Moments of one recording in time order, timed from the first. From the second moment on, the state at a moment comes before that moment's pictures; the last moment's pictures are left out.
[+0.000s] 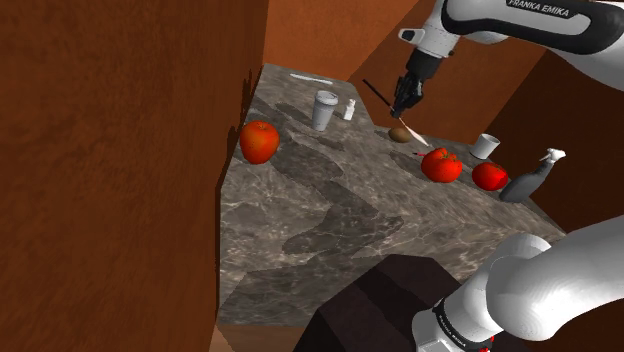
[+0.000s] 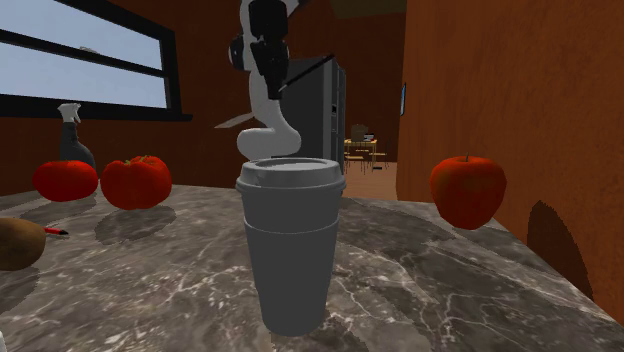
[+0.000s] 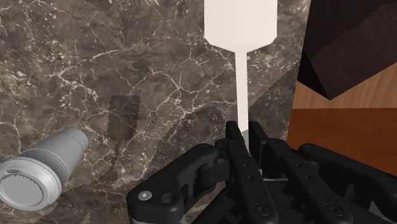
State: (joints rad) arm 0.17 -0.32 -0.30 -1.91 -0.03 1.64 -1.06
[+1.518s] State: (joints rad) arm 0.12 -0.37 -0.39 -1.73 -0.08 1.41 -1.21
